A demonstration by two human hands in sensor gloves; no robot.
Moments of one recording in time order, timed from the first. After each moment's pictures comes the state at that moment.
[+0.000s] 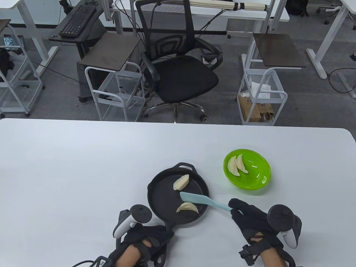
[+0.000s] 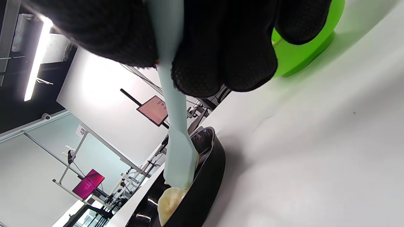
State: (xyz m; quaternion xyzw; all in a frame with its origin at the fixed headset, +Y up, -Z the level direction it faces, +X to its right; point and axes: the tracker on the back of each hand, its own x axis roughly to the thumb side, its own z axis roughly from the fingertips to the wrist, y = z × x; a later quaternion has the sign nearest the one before) left_hand -0.145 -0.809 -0.276 -0.42 -0.04 0.32 0.85; right_hand 0.254 -0.742 -0.285 0.07 0.01 0.89 0.46
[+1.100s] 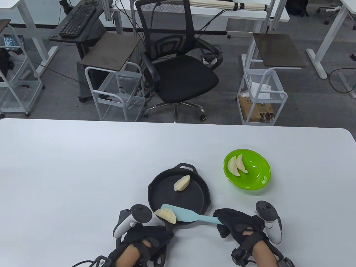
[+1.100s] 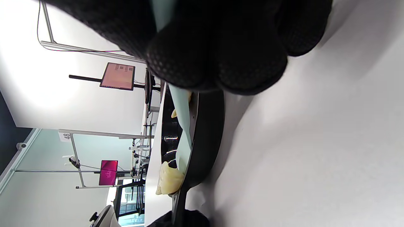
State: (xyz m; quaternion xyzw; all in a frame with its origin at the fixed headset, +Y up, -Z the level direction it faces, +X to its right) left_hand -0.145 -0.808 -0.277 -0.42 -0.05 0.32 0.85; right_hand 0.228 -0.802 -0.301 0.01 0.24 0.75 0.62
